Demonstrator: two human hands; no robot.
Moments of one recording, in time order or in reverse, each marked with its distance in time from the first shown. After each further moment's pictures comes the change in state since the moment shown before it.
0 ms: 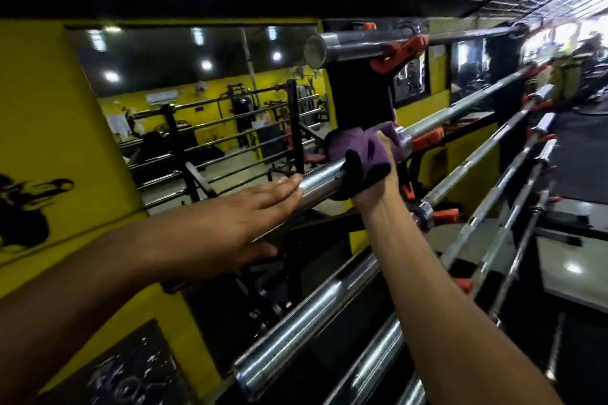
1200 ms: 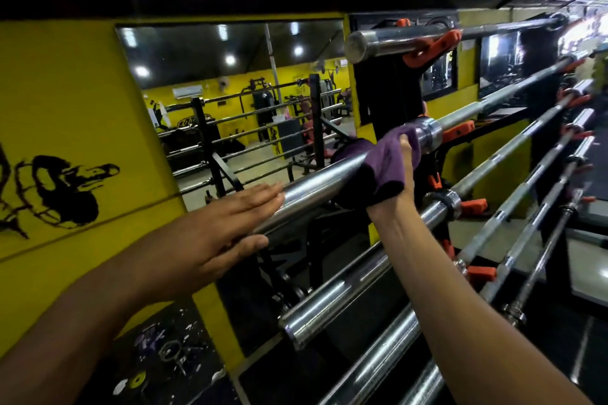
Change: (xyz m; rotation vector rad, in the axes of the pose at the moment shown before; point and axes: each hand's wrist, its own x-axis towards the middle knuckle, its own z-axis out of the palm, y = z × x) left_hand -0.096 -0.004 0.030 -0.200 0.336 -0.081; right_hand 0.005 0.025 -0.007 0.094 0.076 0.053
